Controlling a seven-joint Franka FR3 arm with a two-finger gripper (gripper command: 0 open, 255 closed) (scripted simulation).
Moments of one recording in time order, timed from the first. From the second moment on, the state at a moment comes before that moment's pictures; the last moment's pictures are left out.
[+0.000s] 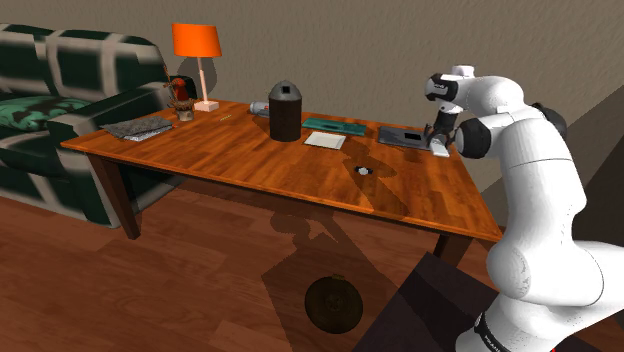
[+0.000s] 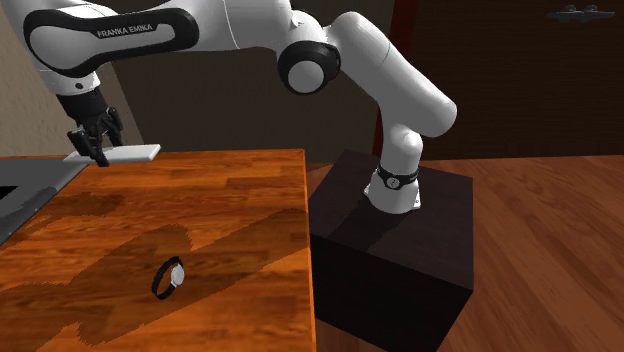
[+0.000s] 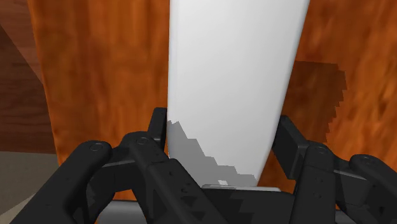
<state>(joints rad) -0.79 0.87 -0.37 -0.84 0.28 1.66 0.02</state>
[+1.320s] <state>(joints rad) -0.76 0.87 -0.37 -1.01 0.28 1.83 0.00</state>
